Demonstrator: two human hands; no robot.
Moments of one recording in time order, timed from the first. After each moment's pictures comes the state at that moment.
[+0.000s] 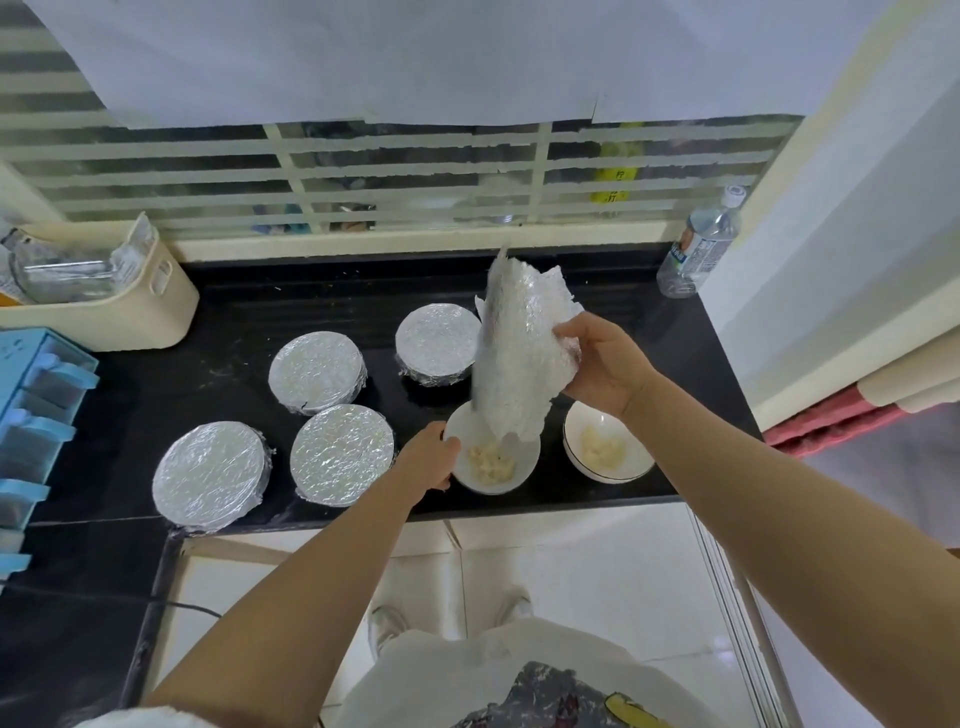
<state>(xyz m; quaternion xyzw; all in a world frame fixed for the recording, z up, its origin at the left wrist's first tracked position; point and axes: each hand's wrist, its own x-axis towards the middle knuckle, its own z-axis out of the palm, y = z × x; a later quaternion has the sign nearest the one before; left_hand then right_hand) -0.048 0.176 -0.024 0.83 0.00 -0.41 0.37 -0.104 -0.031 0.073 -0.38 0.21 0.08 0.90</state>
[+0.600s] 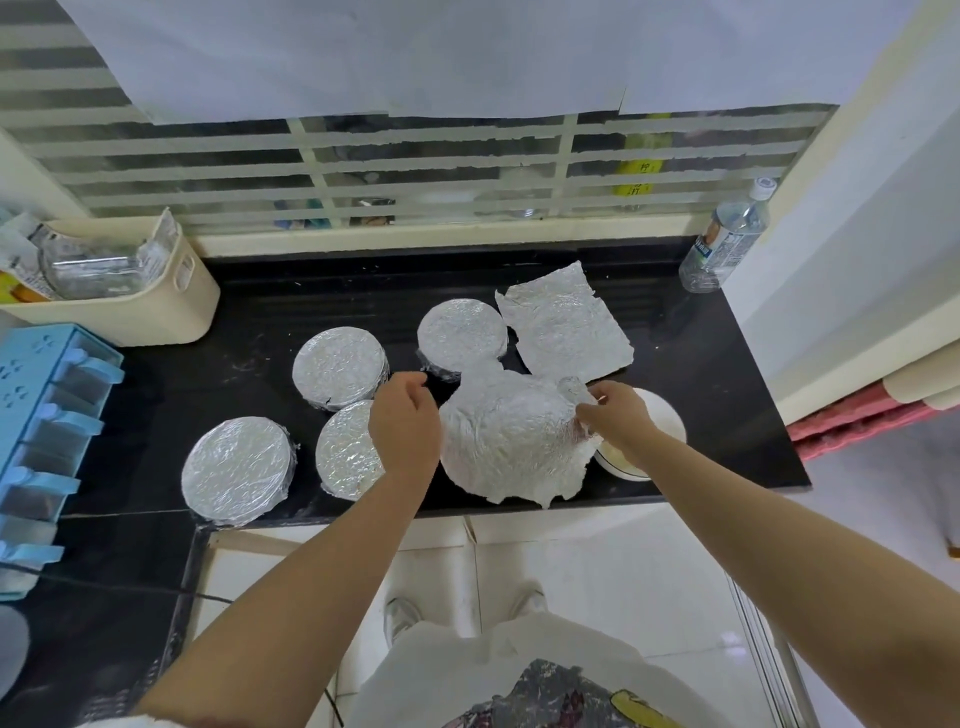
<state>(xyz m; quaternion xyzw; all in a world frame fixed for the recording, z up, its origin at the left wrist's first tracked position) -0.034 0.197 -0.003 0.89 0.00 -0.03 0.45 -0.125 -0.017 -0.006 -0.78 0.41 0.07 0.46</state>
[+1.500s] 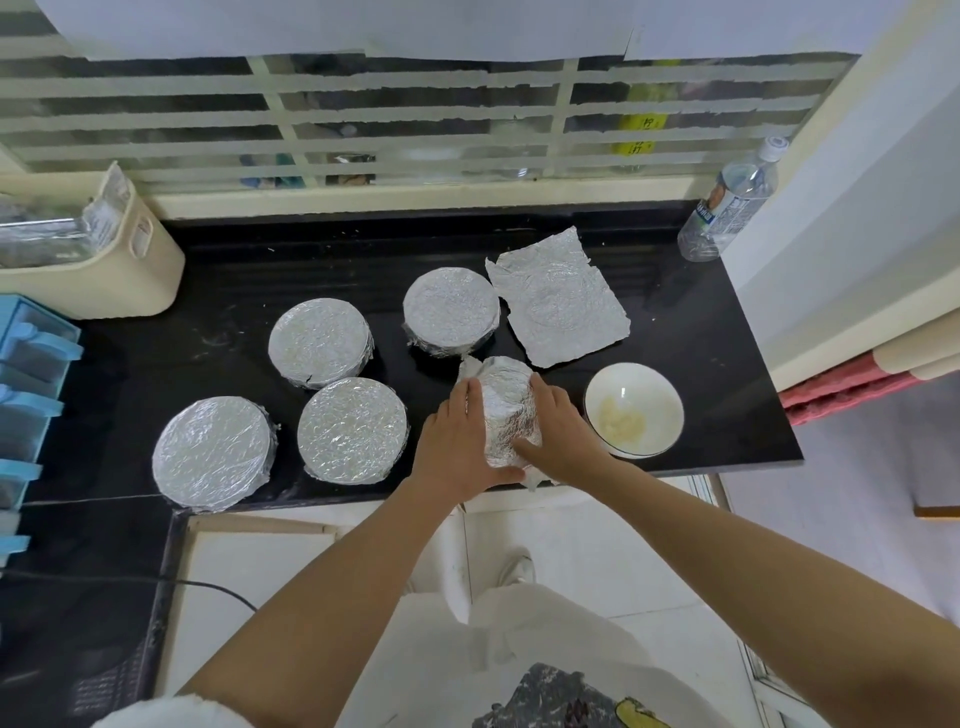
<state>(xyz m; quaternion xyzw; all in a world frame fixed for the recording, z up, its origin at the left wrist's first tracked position) -0.068 0.183 -0.047 0.92 -0.34 -0.19 0.07 -0.136 0.040 -0.035 -0.92 0.20 0.15 0.31</state>
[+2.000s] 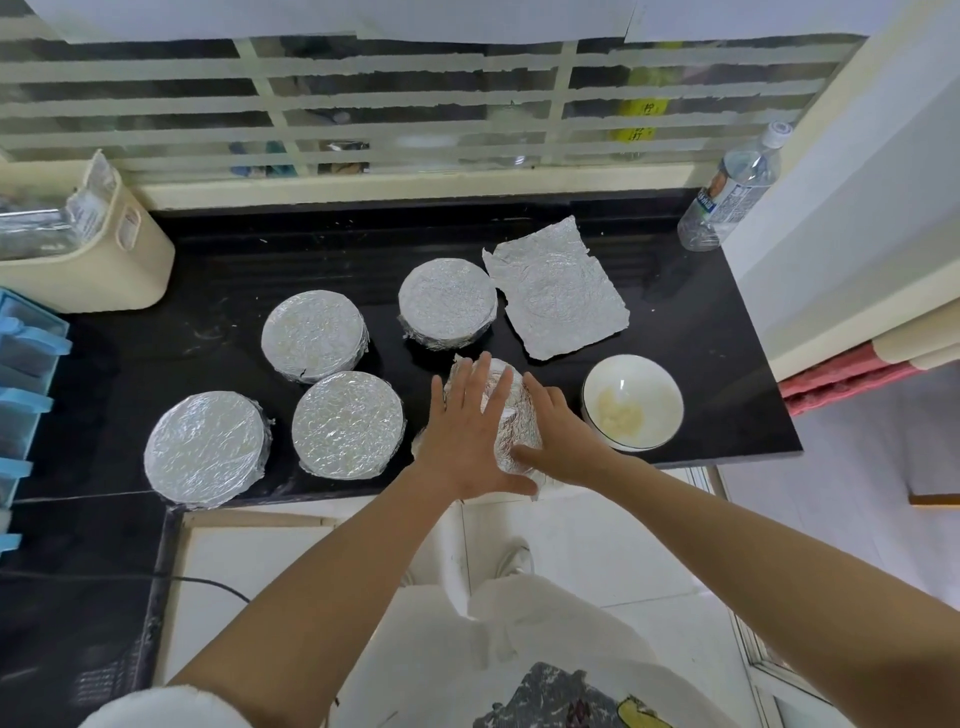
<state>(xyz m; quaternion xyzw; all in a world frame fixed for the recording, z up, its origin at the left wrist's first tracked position) -0.068 0.177 -0.051 0.89 -0.42 -0.18 0.04 -0.142 0.036 -0.030 -0.91 0.17 0.20 0.33</state>
